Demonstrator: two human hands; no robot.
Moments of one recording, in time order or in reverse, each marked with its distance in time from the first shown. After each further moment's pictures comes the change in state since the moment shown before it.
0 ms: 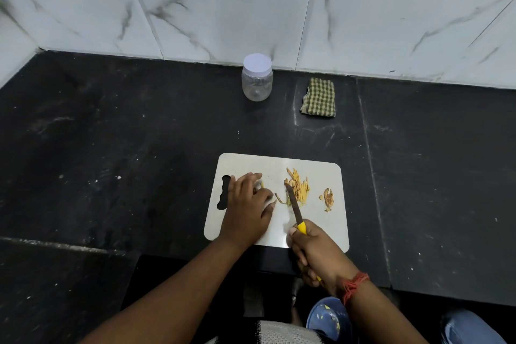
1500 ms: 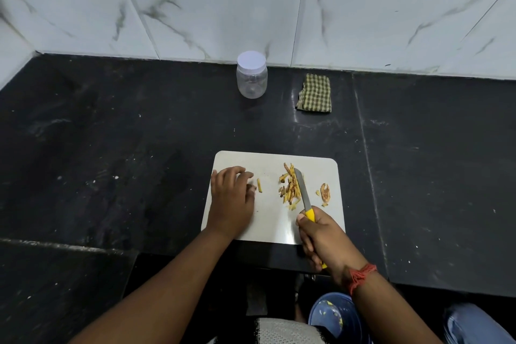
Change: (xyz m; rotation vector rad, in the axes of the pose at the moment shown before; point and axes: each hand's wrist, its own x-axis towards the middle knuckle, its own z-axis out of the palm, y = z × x) left_hand 0.011 -0.014 -0.012 0.034 0.051 -0.136; right_hand -0.003 -0.007 -0.018 -0.047 0.089 -0.077
